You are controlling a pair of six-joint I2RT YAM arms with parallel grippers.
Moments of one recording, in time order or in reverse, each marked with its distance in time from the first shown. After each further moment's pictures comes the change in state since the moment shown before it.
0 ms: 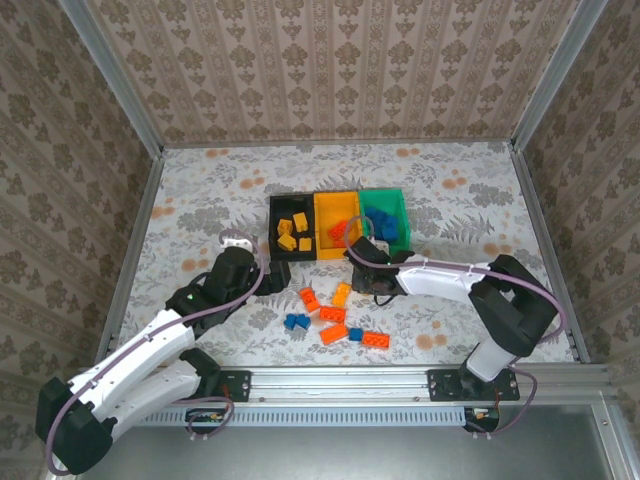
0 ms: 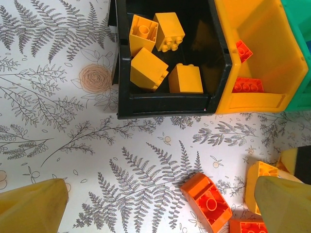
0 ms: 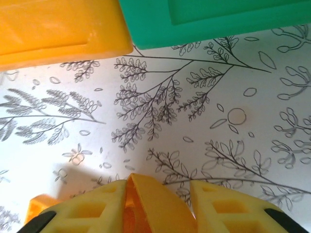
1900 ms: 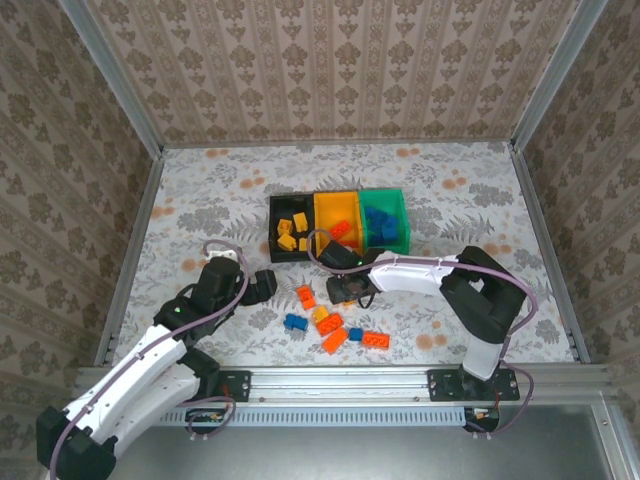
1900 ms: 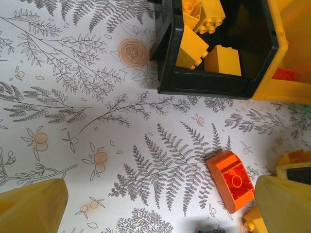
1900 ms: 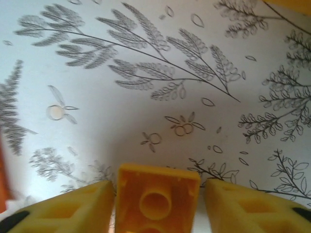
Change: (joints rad) left arm 0.090 -0.141 -0.079 -0.105 0.034 -0.011; right arm 0.110 0.190 0.191 -0.109 -0.048 -0.282
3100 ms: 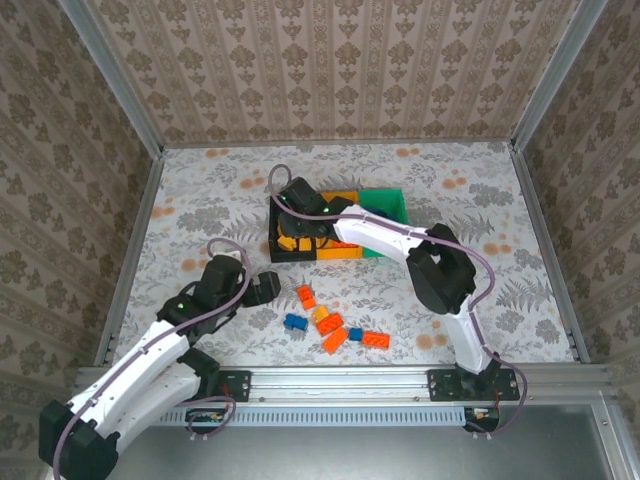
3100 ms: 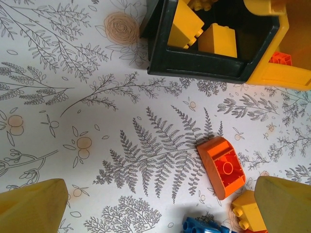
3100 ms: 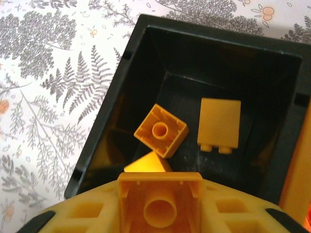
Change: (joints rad) left arm 0.014 0.047 -0.001 0.000 0.092 -0.035; right arm -0.081 0.345 0.713 0.051 -0.030 -0.122
